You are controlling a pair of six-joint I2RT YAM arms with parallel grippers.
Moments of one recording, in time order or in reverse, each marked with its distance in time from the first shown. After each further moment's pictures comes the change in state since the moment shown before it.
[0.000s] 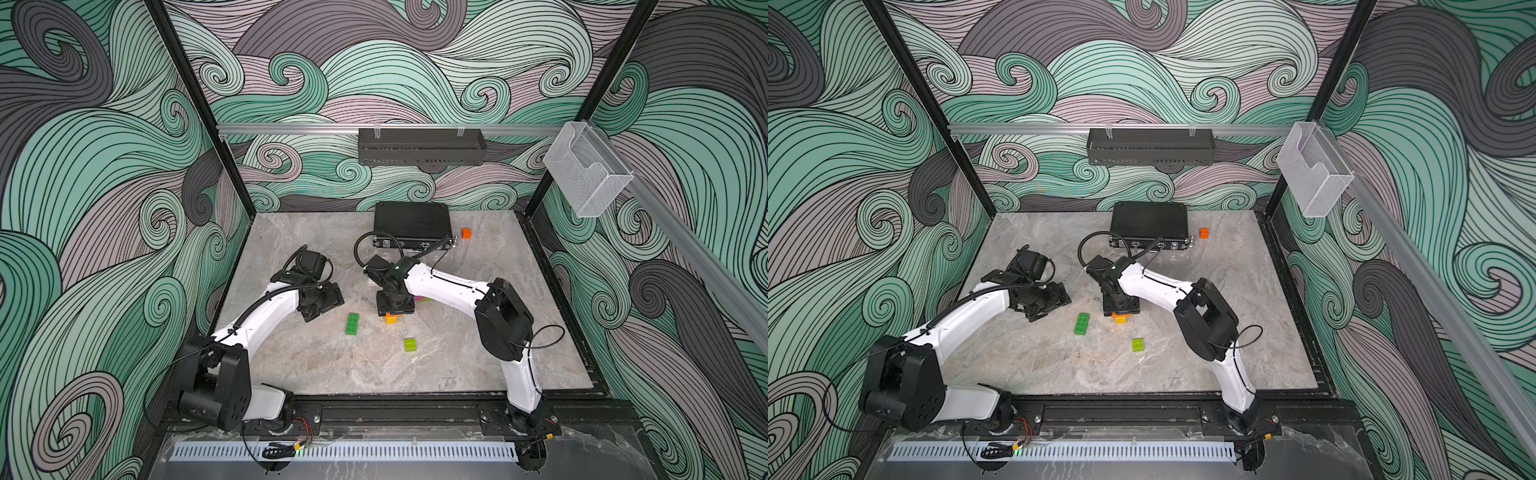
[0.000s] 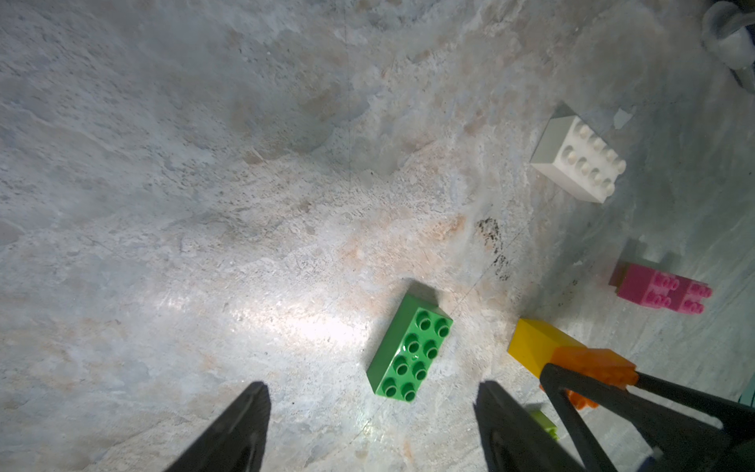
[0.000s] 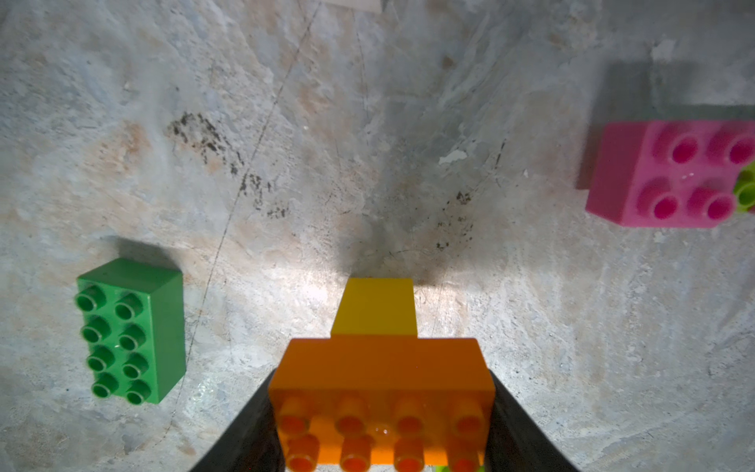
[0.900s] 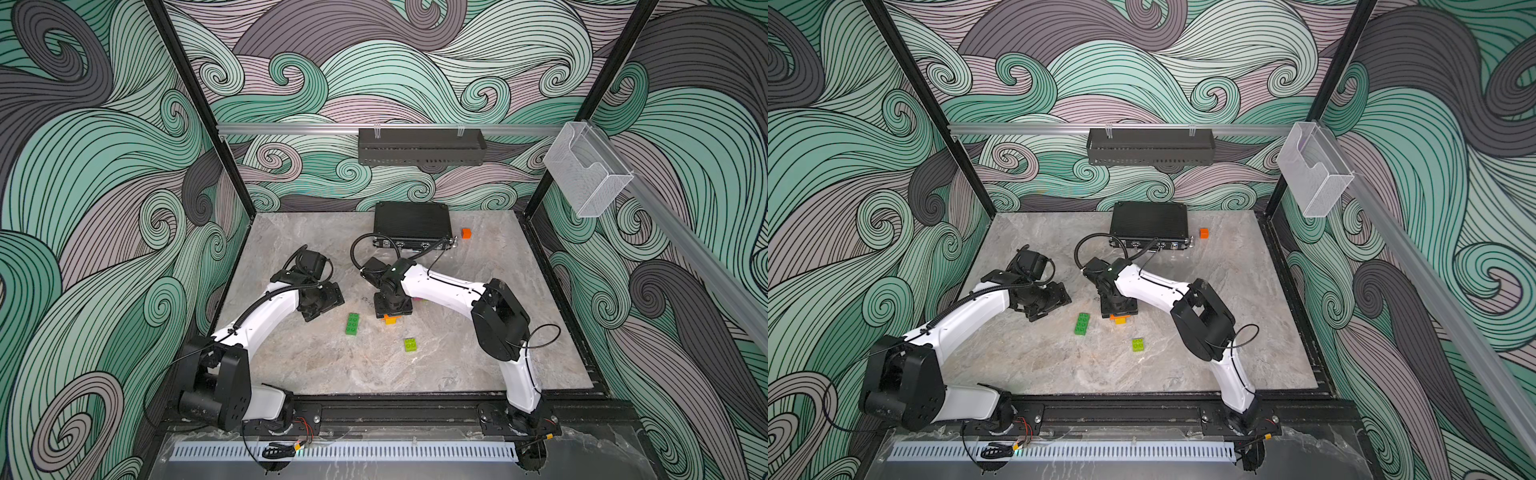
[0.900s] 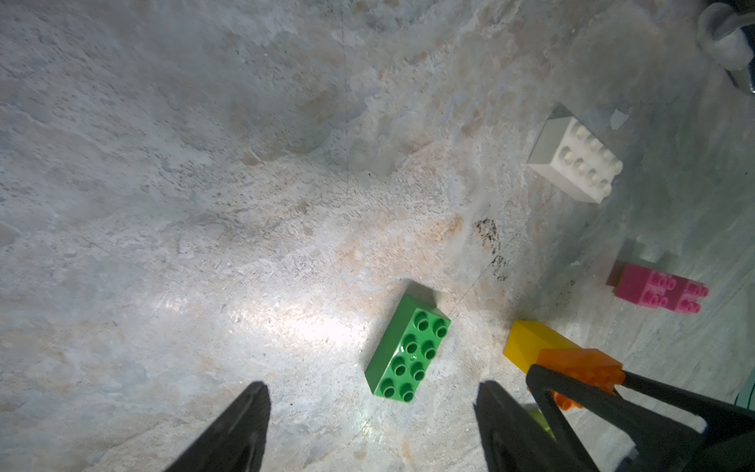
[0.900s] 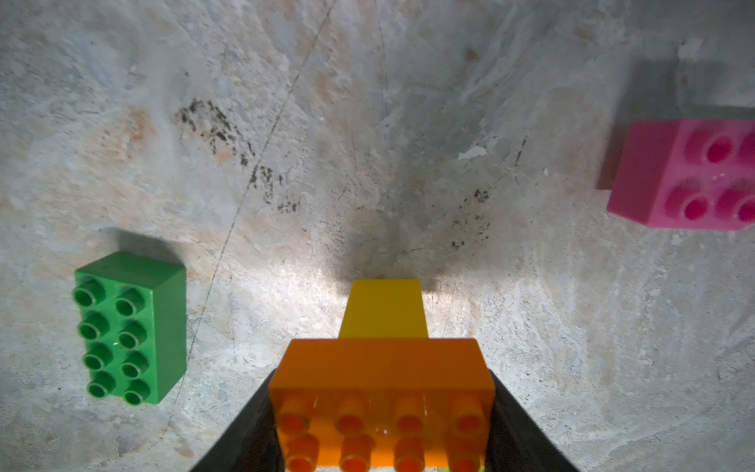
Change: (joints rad) left arm 0.000 0.000 0.000 0.003 0.002 0.000; right arm 0.018 0.021 0.018 -0.008 0.009 0.002
